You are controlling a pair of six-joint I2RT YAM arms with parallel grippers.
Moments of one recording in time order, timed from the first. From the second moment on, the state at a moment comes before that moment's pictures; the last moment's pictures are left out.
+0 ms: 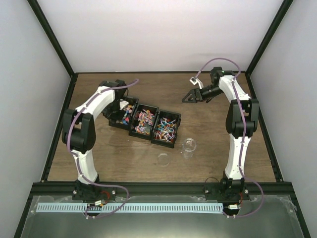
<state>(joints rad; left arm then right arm) -0.28 1.94 1.59 -1.32 -0.17 0.17 0.06 2.17 1.88 -1.20 -0.98 -0.55</state>
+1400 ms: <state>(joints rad) -0.28 1.87 1.31 -0.76 -0.12 0.18 0.16 2.23 2.00 -1.07 -1.08 -0.45</state>
